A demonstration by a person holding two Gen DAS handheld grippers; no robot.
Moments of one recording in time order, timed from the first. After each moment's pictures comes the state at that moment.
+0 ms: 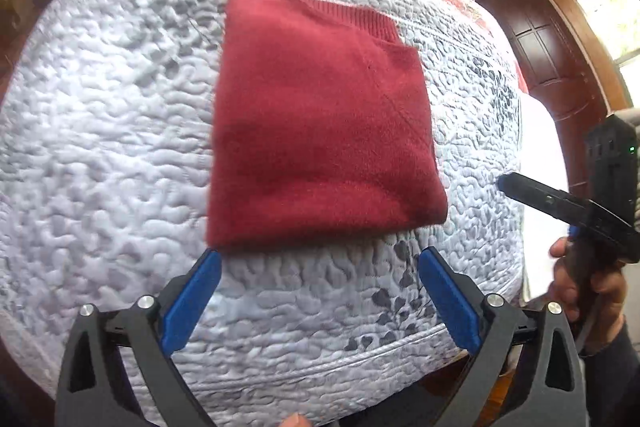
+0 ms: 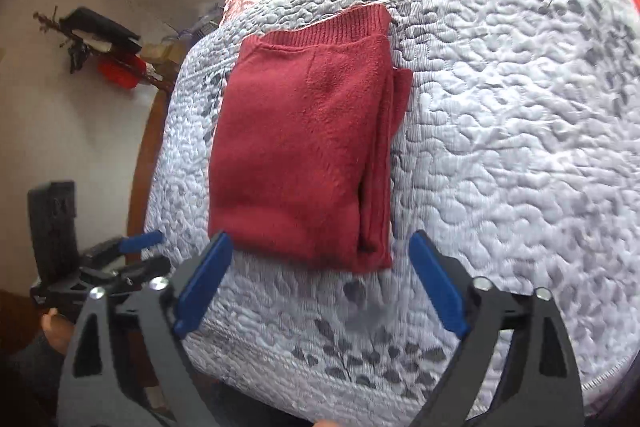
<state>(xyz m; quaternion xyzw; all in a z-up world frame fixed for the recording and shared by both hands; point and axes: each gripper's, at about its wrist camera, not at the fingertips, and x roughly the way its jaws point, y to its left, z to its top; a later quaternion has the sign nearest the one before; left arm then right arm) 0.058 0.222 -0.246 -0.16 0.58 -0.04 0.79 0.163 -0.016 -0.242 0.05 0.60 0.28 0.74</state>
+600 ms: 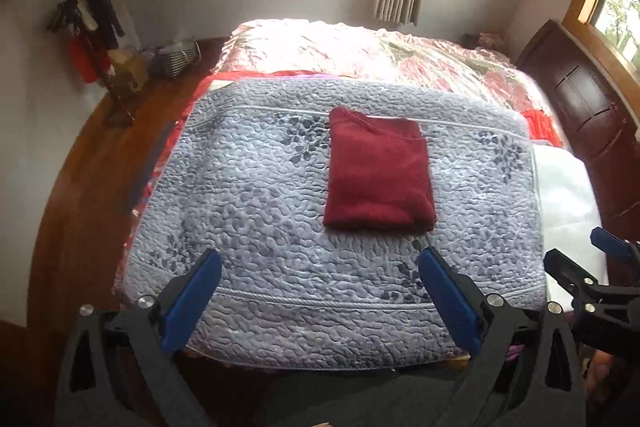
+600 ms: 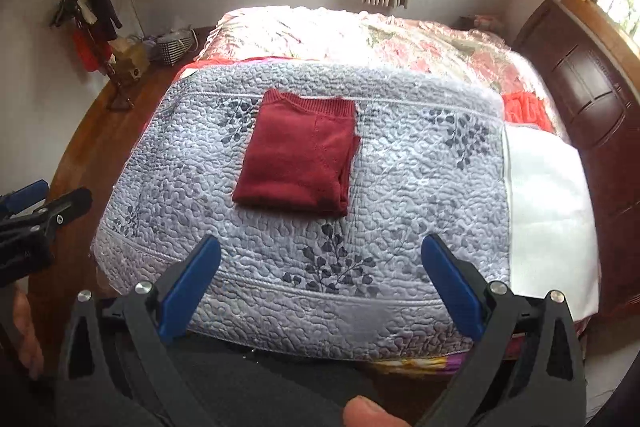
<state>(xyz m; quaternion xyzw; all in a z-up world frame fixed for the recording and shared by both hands) -0.119 0.203 0.004 -0.10 0.47 0.13 0.87 -0.047 -0.015 0.001 -0.10 0.47 0.17 0.86</state>
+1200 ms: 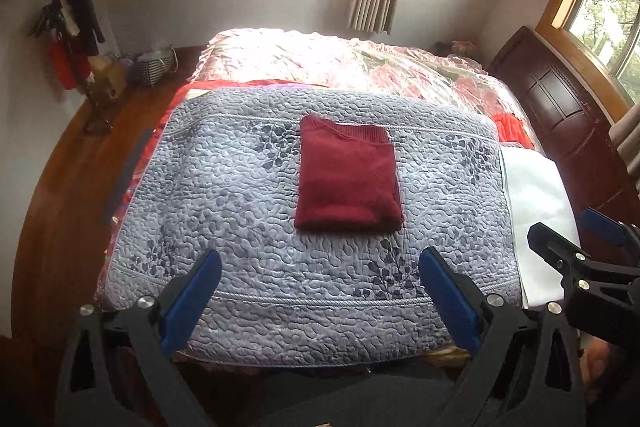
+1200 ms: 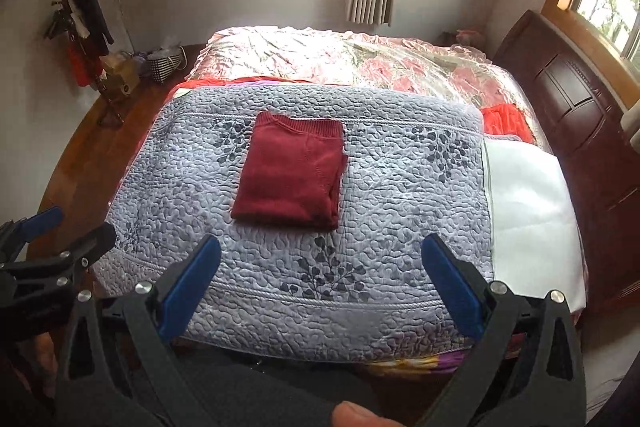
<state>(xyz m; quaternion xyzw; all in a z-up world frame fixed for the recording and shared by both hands) -0.139 0.183 0.020 -0.10 0.46 0.09 0.88 -0.065 -0.020 0.039 -0.10 0.46 0.15 0.87</state>
